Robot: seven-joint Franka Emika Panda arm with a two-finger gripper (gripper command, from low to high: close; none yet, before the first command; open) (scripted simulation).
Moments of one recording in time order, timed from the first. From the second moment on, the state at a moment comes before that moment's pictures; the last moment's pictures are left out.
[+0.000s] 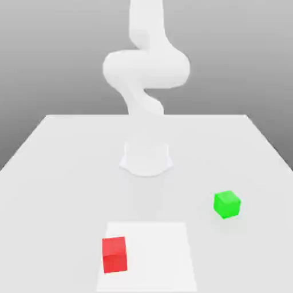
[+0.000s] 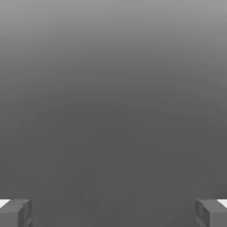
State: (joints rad) arm 0.01 -0.71 -0.03 -2.33 0.01 2.34 0.76
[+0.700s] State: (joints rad) arm 0.02 0.06 -0.16 -2.59 0.06 2.70 0.46
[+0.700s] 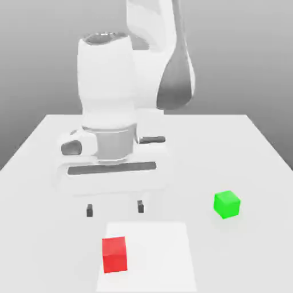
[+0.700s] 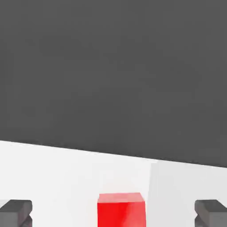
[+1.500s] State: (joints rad) arm 0.18 0.00 0.00 -2.72 0.09 2.72 0.28
